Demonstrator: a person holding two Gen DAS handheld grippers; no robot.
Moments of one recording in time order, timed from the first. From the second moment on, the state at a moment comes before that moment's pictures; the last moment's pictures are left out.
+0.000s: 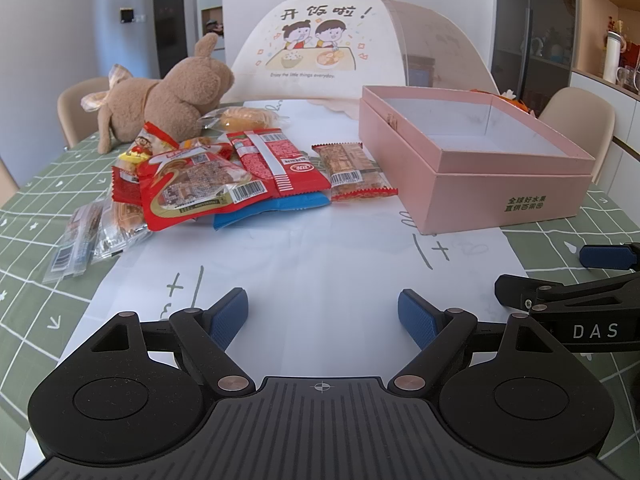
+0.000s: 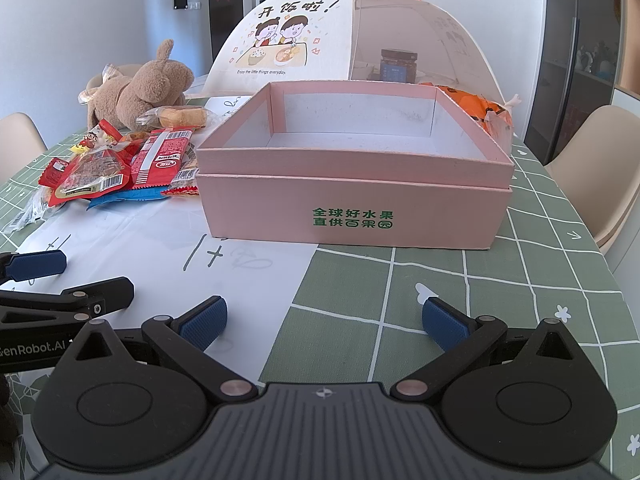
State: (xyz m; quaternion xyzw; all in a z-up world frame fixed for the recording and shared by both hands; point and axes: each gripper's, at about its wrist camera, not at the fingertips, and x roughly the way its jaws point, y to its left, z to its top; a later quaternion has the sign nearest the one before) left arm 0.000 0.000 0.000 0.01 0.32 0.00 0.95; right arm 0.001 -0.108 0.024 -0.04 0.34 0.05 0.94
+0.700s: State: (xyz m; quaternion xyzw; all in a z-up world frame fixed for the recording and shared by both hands) left arm 0.010 0.073 0.027 -0.06 0.39 0.03 0.92; right arm 0.060 -0.082 0.033 -0.08 0.45 0.13 0.88
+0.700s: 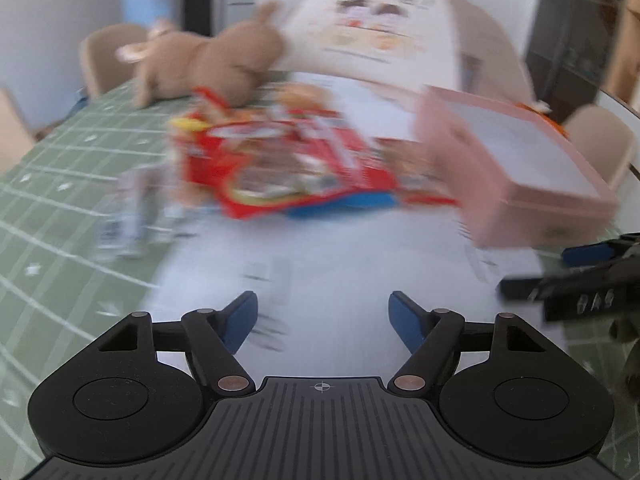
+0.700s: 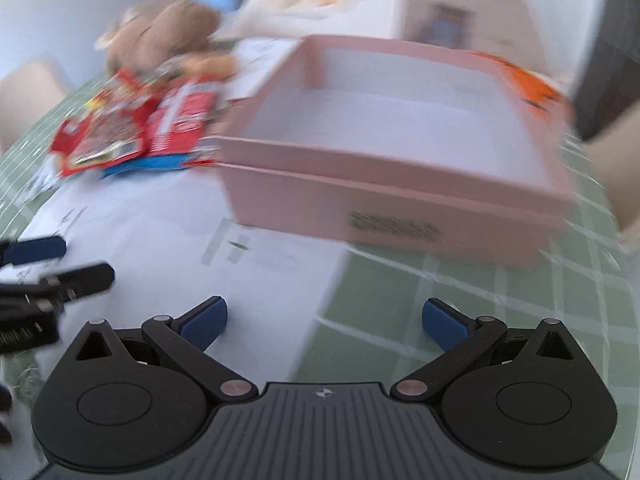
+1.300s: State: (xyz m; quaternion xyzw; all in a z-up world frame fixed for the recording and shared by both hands) left arm 0.111 0.232 0.021 -0.09 0.38 0.12 0.91; right arm 0.114 0.010 0.038 -0.02 0.40 0.07 0.92
